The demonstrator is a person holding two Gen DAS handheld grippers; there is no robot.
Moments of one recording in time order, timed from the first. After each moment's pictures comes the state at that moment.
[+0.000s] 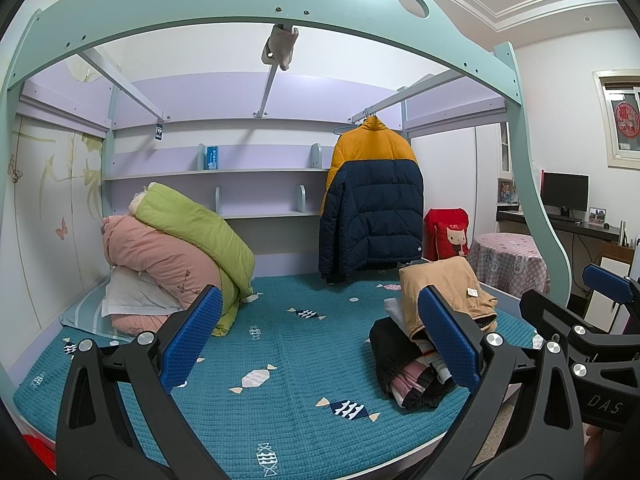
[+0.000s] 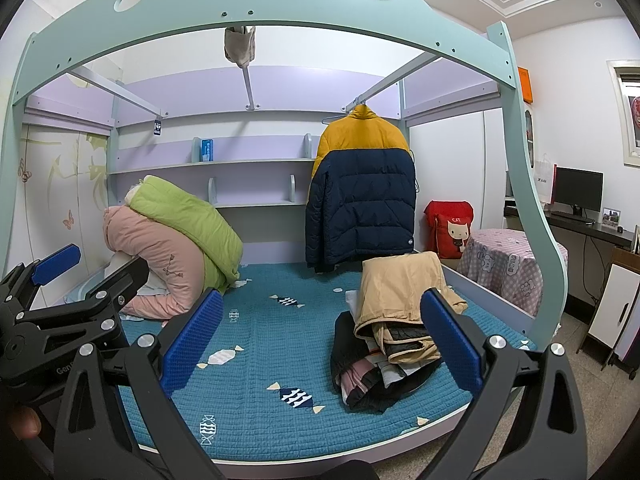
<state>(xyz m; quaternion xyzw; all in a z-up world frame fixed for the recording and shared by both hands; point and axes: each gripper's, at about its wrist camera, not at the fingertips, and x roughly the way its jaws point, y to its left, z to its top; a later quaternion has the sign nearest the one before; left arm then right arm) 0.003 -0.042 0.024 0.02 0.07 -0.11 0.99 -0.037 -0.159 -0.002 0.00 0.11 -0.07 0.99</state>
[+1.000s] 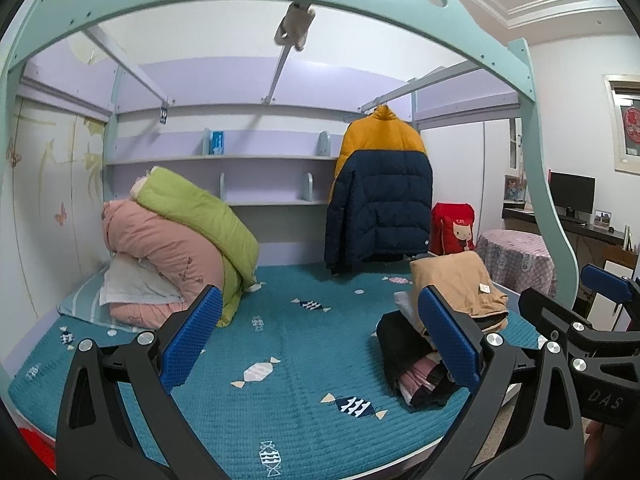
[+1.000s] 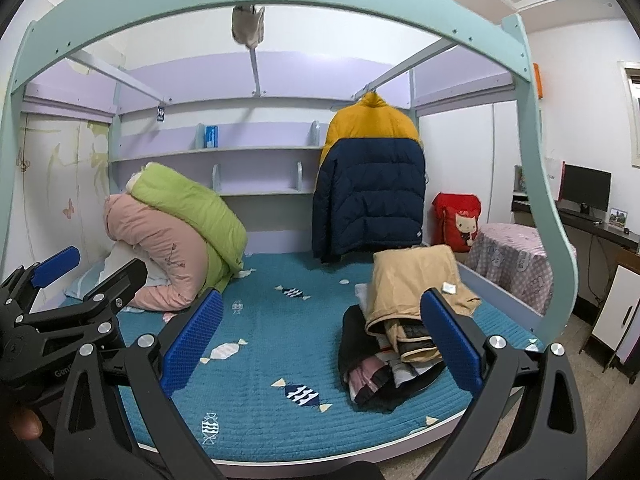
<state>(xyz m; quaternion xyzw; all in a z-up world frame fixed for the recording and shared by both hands) 0.034 -0.028 0.013 0.00 0.10 -0.11 0.99 0.002 -0.143 -0.011 -0.01 0.13 -0.05 0.99</state>
